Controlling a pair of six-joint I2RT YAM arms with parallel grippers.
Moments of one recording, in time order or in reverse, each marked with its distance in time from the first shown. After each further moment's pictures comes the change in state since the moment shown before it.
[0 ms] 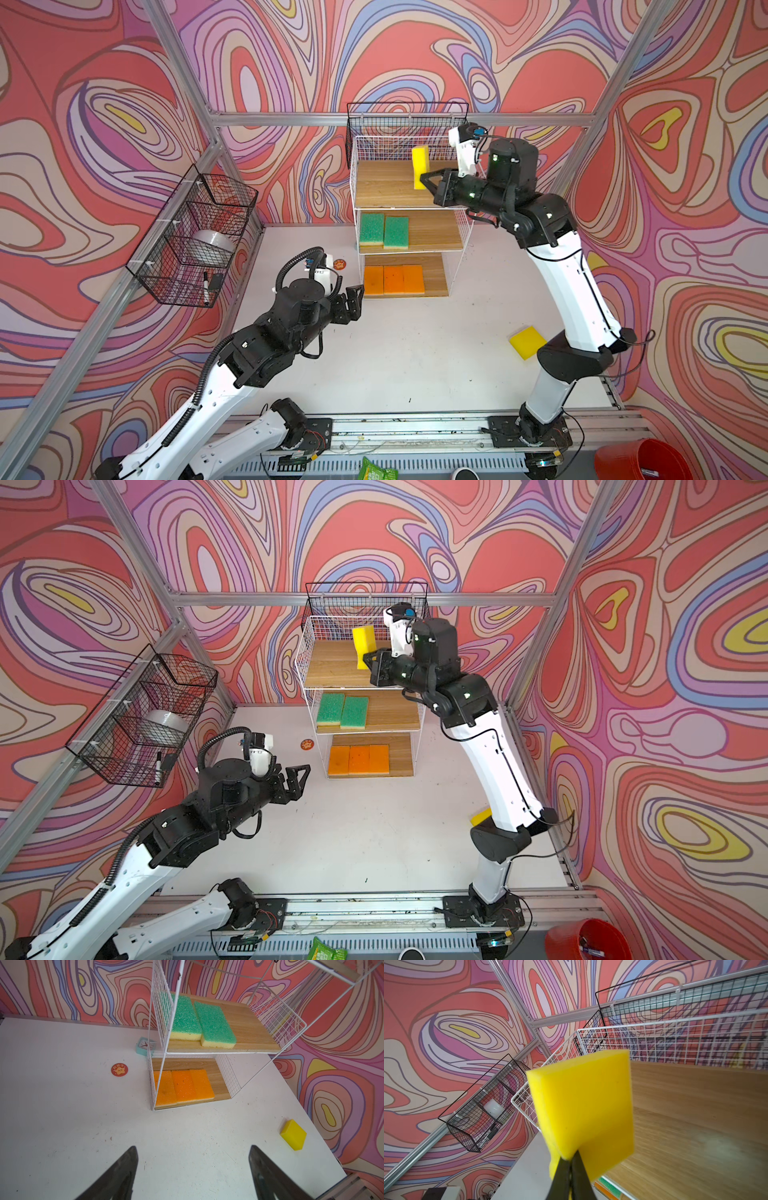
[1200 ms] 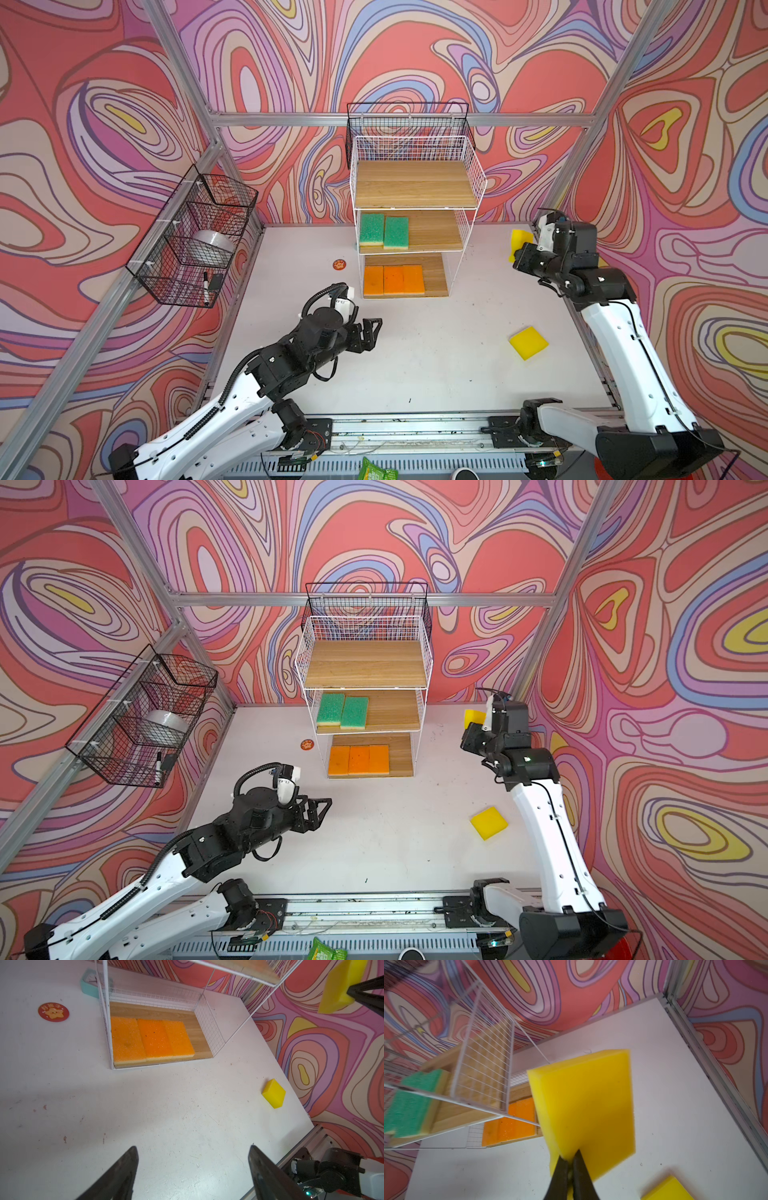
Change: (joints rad) left arm -0.126 -0.106 -0.330 0.174 0.110 -0.113; right arm -0.505 -0.671 -1.046 0.025 0.126 0.008
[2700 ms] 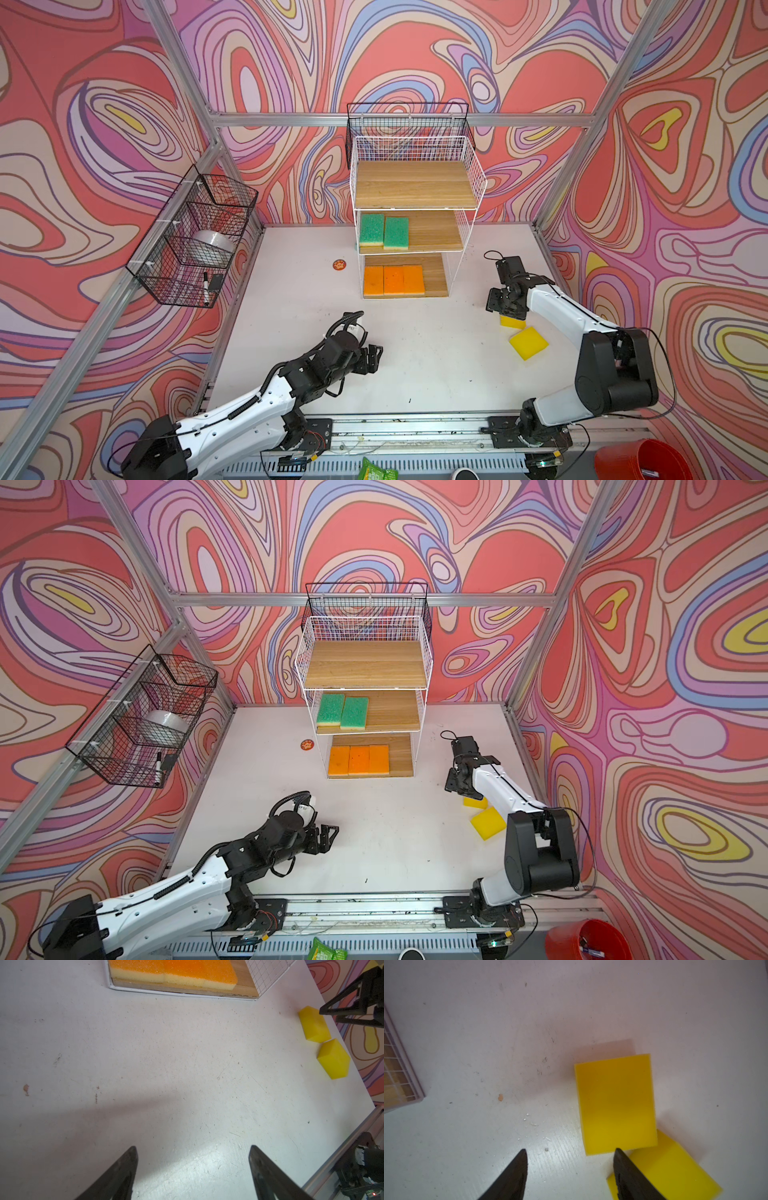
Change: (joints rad) left arm -0.025 0.119 -0.404 0.322 0.028 -0.064; right arm 0.053 0.362 -0.447 0.127 0.270 0.045
